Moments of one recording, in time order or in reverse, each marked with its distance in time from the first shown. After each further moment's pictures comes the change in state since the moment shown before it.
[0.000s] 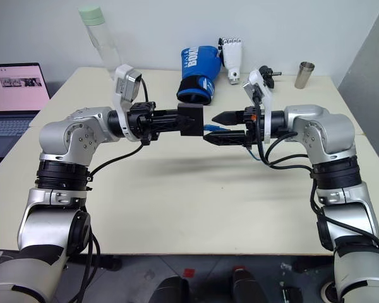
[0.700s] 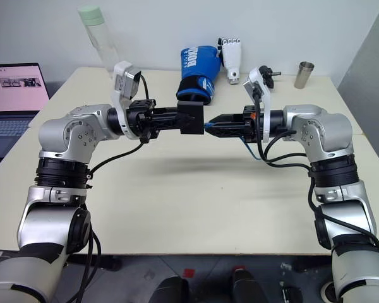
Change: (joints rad) left arm -0.022 0.000 0.000 0.022 0.002 0.000 -0.017; right arm -0.001 0.000 -0.004 0.037 -0.015 -0.045 0.006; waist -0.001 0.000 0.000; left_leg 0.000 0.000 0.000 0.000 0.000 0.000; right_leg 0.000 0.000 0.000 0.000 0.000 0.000
